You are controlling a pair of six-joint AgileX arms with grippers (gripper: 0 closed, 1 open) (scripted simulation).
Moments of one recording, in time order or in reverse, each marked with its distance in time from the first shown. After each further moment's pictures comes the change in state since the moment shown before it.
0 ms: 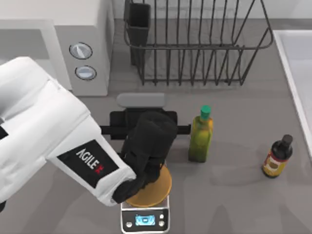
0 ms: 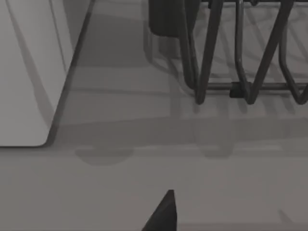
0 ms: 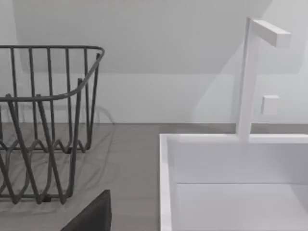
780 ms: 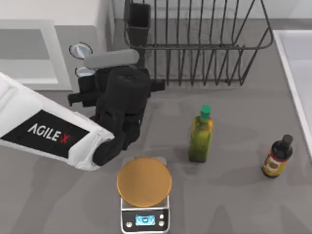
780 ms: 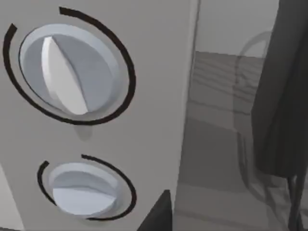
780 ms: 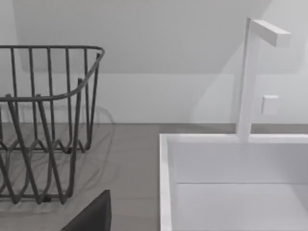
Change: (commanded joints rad) left arm 0.141 -0.170 0.039 -0.137 -0.028 0.022; right arm 0.000 0.000 0.000 0.000 0.000 0.000
